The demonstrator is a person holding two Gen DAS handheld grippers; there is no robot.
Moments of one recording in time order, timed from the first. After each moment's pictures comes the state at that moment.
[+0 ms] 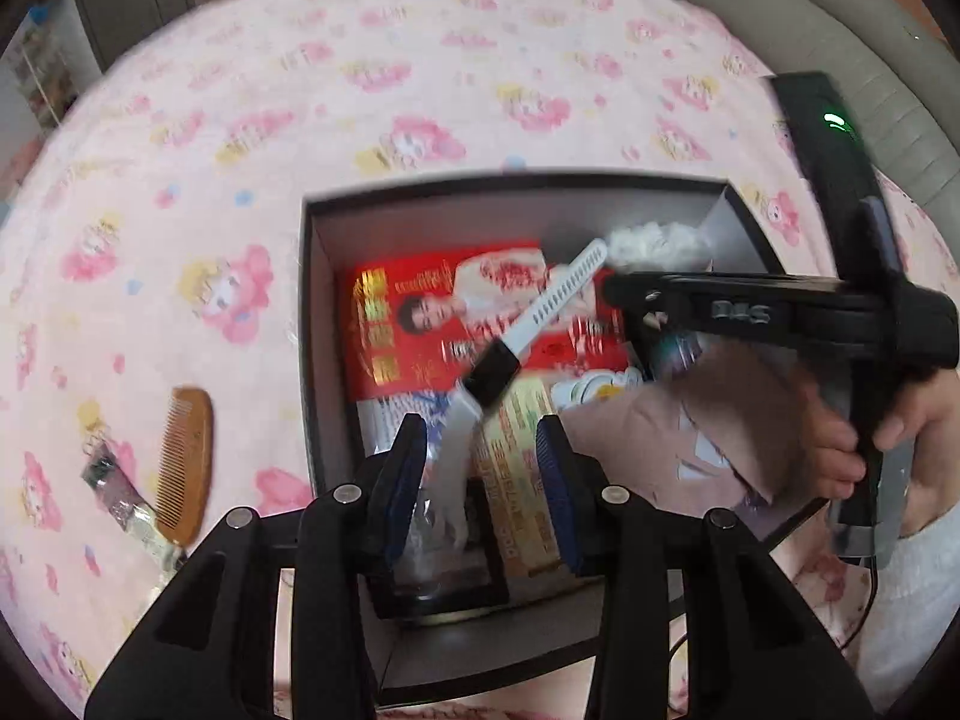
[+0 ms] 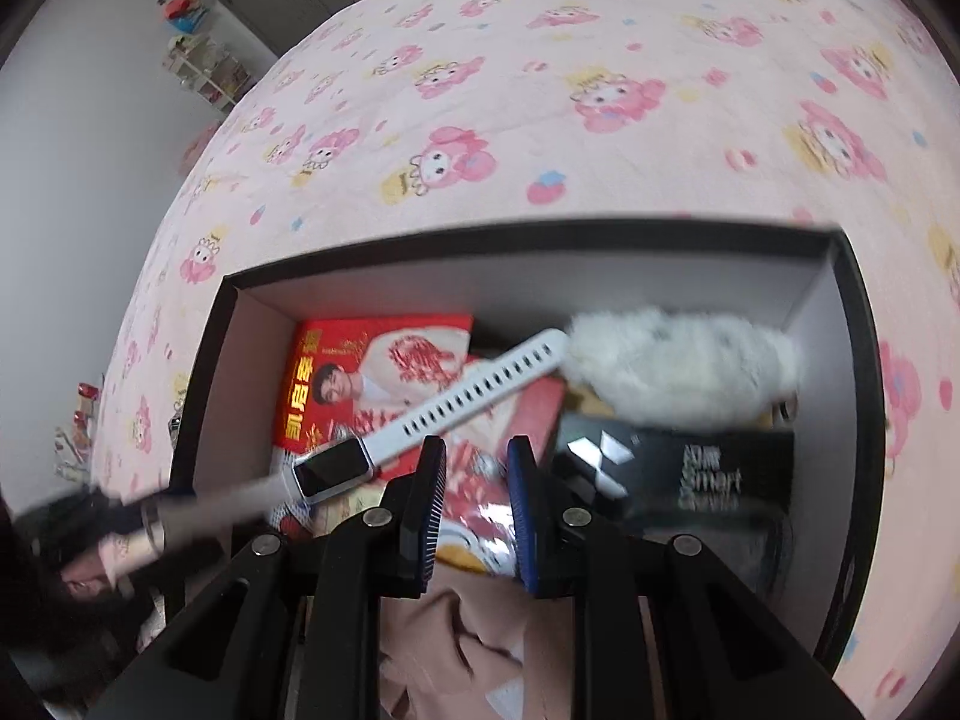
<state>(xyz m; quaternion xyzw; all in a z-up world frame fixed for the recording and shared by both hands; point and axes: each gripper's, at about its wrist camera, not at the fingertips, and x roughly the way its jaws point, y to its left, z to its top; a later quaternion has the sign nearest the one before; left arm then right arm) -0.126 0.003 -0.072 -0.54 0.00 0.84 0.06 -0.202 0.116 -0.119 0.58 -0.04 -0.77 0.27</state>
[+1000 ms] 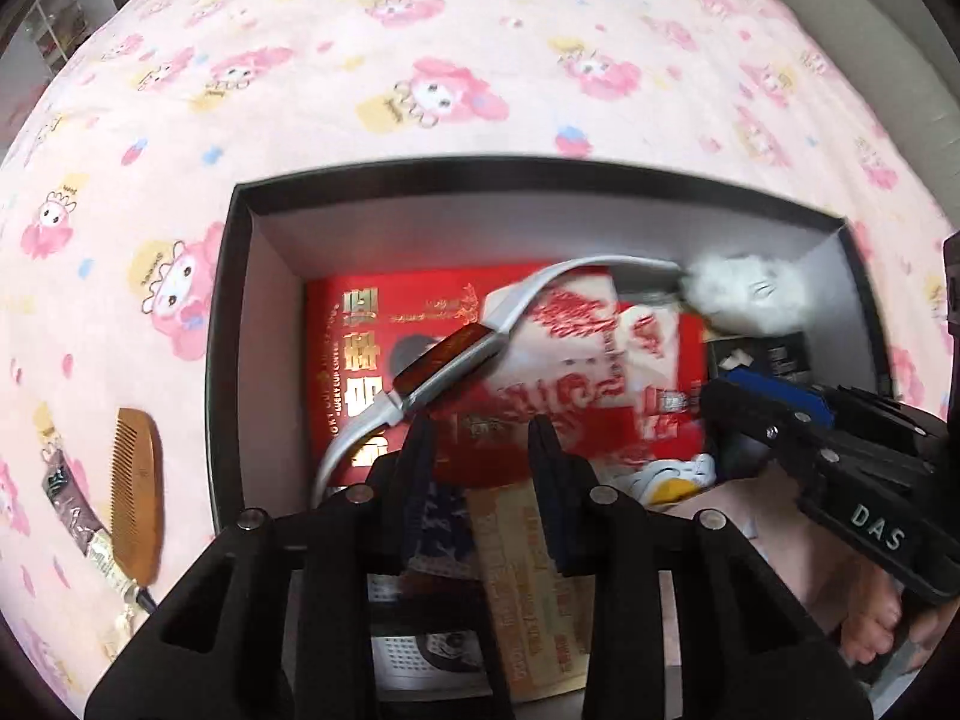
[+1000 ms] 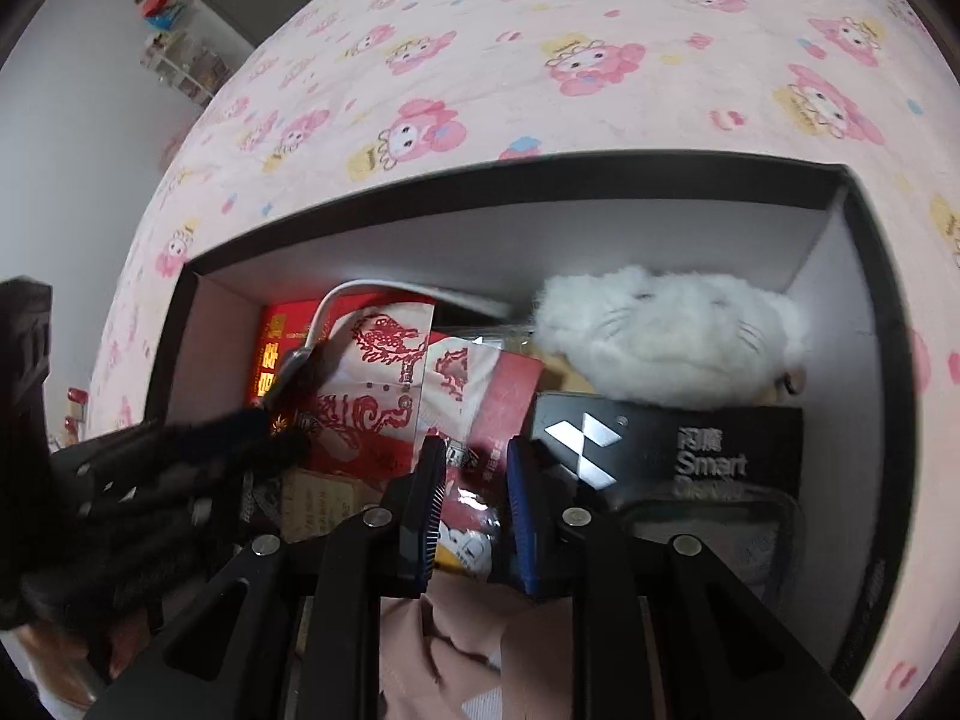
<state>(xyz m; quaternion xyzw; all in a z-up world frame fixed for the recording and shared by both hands) -0.190 0.005 -0.134 -0.60 -0.05 0.80 0.05 -0.199 0.132 -0.135 0.59 -0.05 -0.77 0.24</state>
